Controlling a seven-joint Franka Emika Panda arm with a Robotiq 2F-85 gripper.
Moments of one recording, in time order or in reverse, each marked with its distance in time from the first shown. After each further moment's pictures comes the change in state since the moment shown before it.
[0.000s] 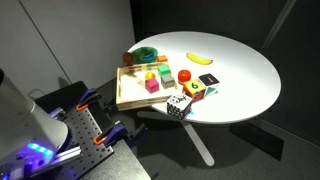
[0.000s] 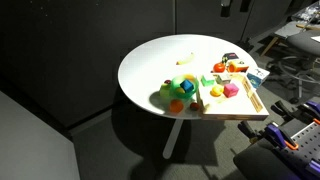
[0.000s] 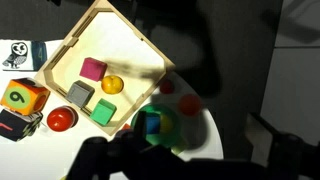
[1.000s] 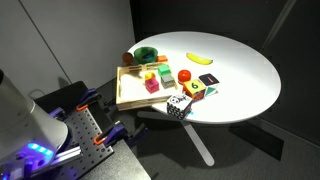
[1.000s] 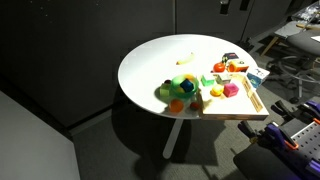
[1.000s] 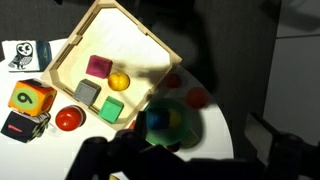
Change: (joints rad) arm -0.032 0.026 -0.020 0.015 -0.001 0.017 0.000
